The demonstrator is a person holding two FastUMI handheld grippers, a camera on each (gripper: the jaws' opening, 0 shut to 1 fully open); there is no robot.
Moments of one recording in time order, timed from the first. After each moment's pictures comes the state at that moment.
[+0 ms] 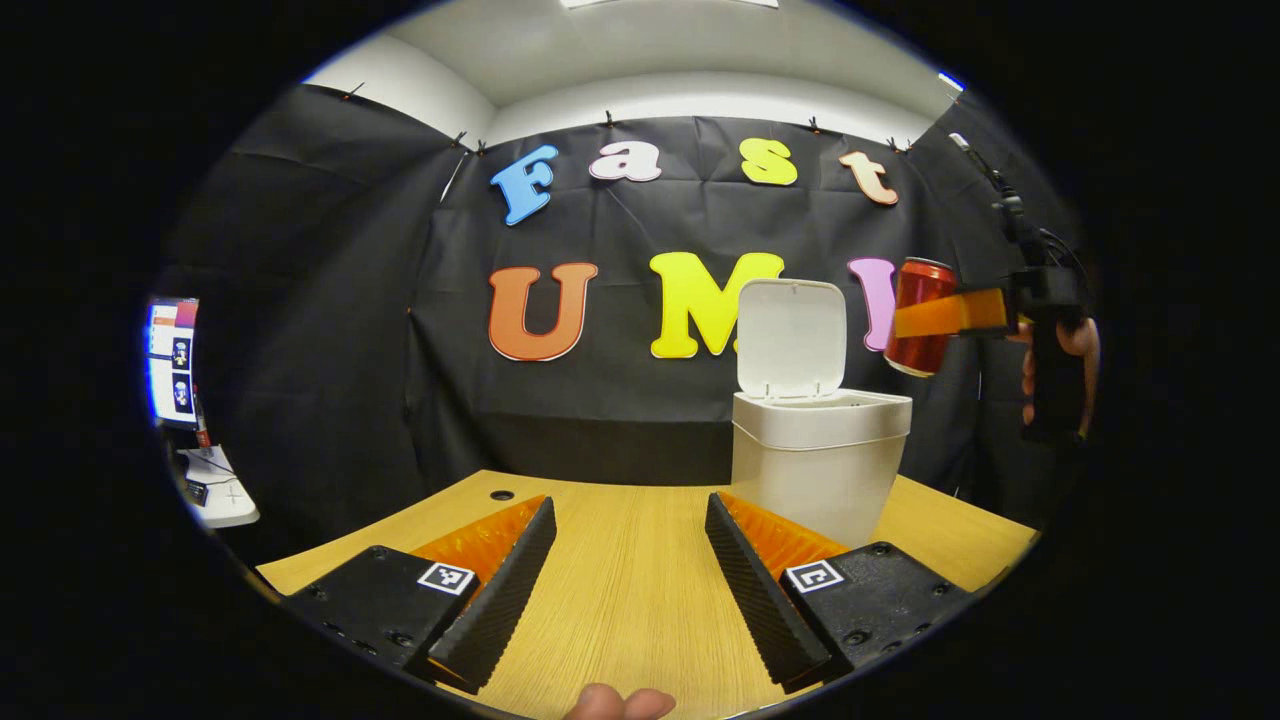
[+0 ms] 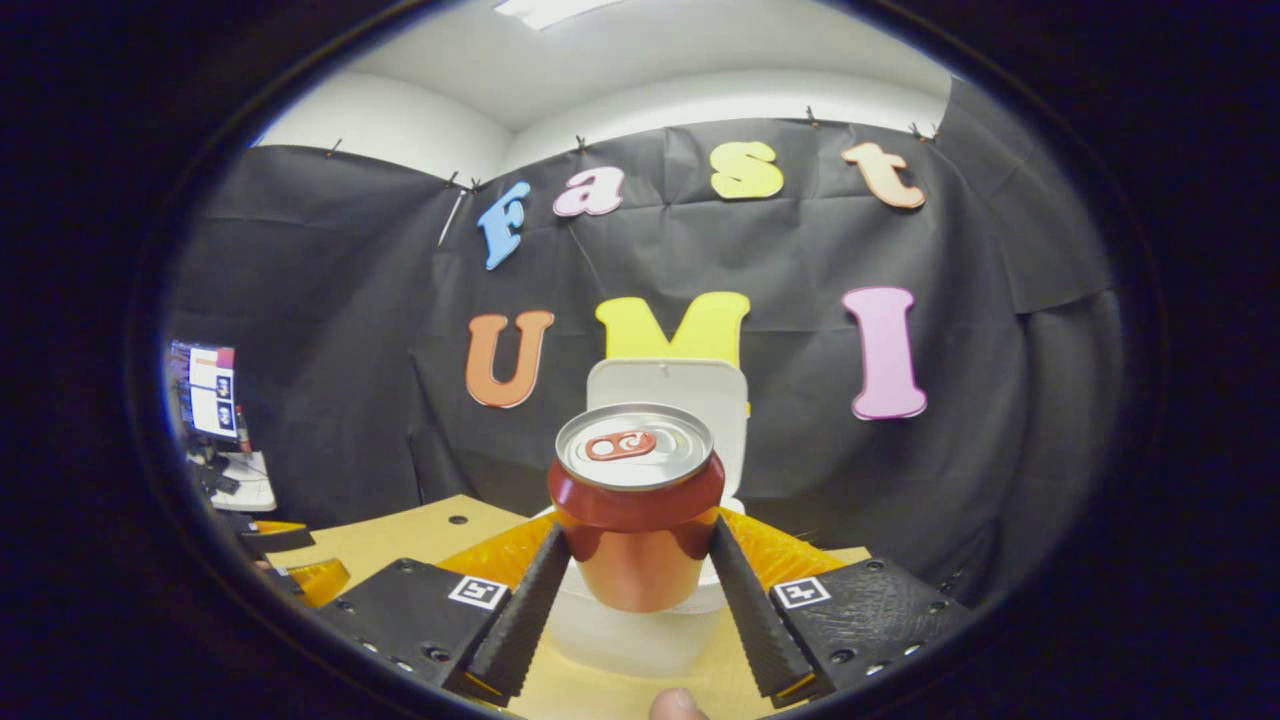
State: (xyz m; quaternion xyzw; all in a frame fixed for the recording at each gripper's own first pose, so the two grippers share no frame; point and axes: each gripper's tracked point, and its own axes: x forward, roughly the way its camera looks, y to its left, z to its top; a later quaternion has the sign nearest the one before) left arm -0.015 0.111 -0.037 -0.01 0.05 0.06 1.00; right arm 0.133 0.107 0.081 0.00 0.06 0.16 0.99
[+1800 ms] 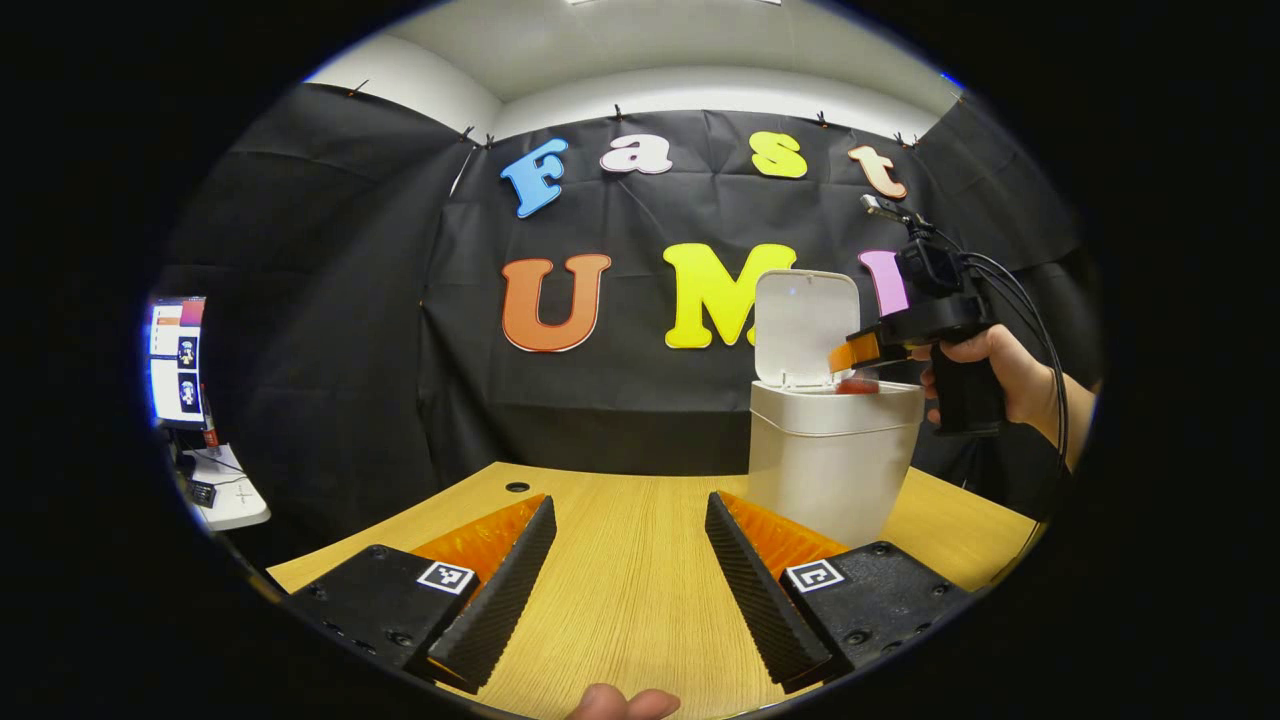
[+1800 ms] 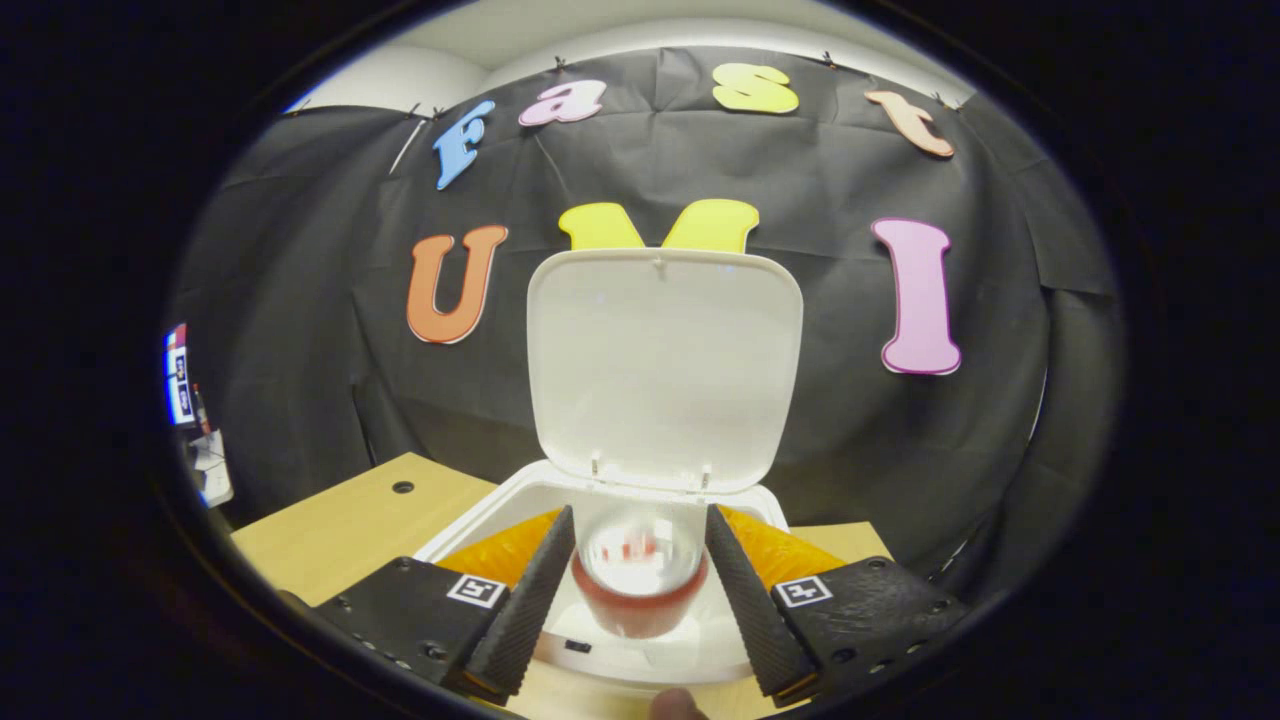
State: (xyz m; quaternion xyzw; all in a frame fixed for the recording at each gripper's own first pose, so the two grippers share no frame) left arm -0.024 0.128 -0.043 -0.01 0.06 0.07 1.00; right arm 0.247 0.130 0.020 -0.03 0.15 0.09 0.98
